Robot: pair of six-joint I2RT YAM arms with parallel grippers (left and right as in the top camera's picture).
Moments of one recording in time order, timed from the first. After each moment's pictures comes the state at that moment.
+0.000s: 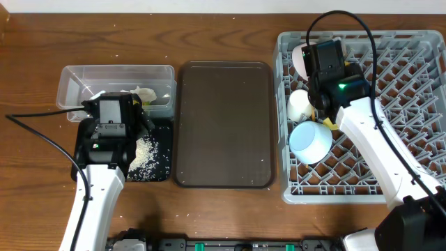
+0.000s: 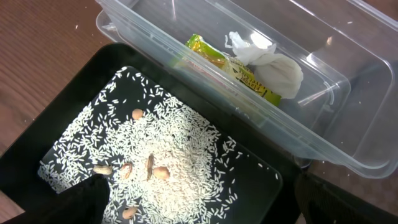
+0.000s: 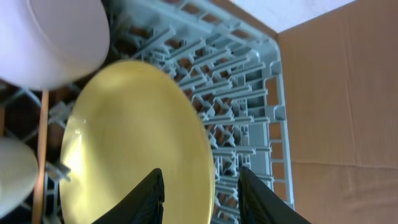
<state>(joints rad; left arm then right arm) -0.01 1.17 0.87 -0.68 -0.32 -0.57 0.31 1.61 1.35 -0.72 0.79 -0.11</state>
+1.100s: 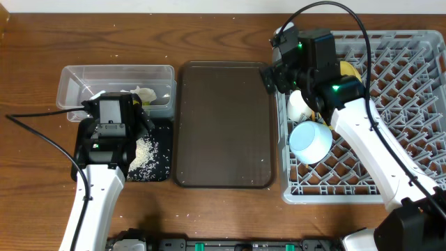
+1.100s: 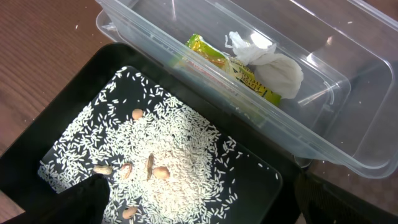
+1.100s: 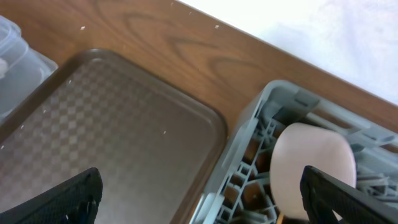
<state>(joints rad) -0.01 1.17 0.87 -0.68 -0.32 -0.57 0.35 1.61 1.36 -0.45 -0.07 -0.14</state>
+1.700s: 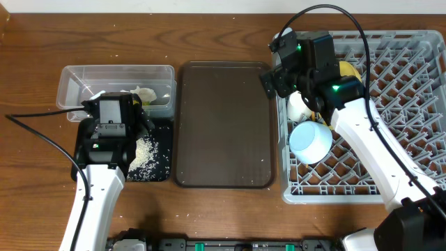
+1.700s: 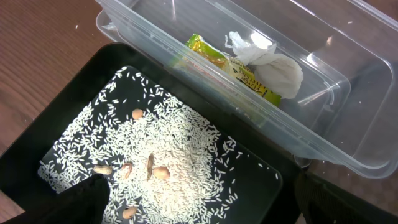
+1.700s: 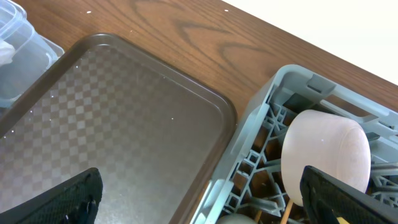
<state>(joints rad) -0.01 1.17 0.87 -0.68 -0.32 -0.57 0.35 1.61 1.36 -0.49 -0.09 -0.14</state>
